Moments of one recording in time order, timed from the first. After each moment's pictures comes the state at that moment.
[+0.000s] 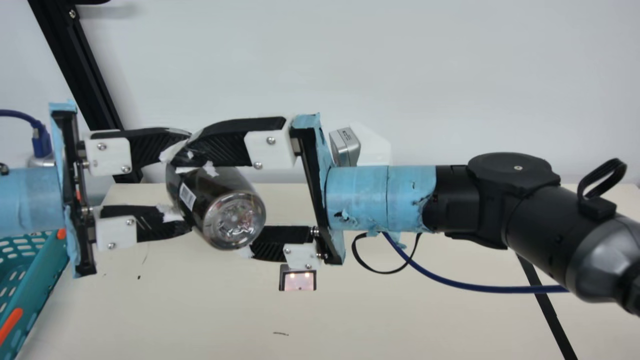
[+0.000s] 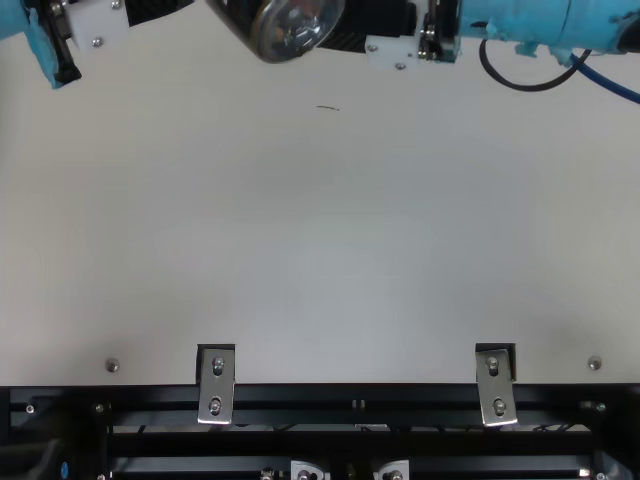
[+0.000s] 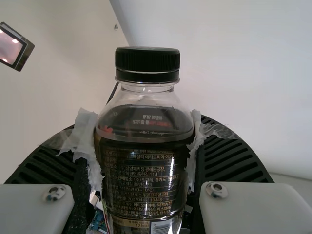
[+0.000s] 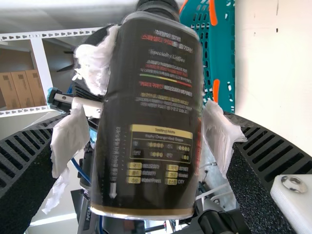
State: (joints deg) left arm 6.3 90.0 -64.1 -81.1 62.5 -5.0; right arm 18.0 100.4 -76.1 88.9 58.5 -11.8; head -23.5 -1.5
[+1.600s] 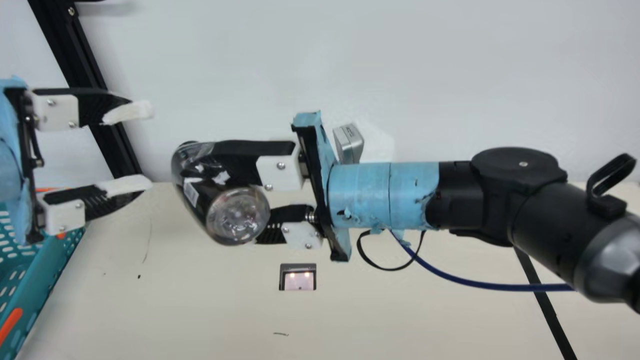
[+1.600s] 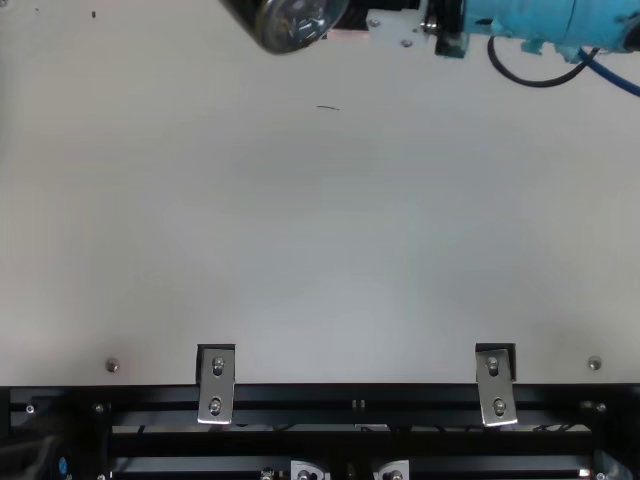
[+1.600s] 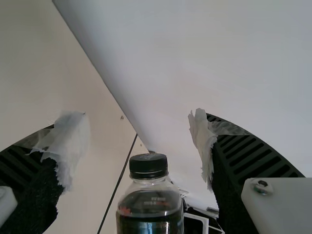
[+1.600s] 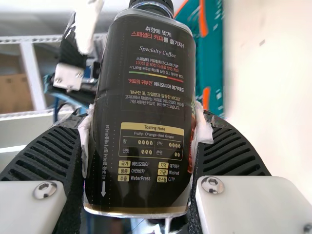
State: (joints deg) left arm 11.3 88.5 -66.7 -74.0 48.1 -3.7; right arm 17.9 98.9 -76.9 84.3 55.5 -10.3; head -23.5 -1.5
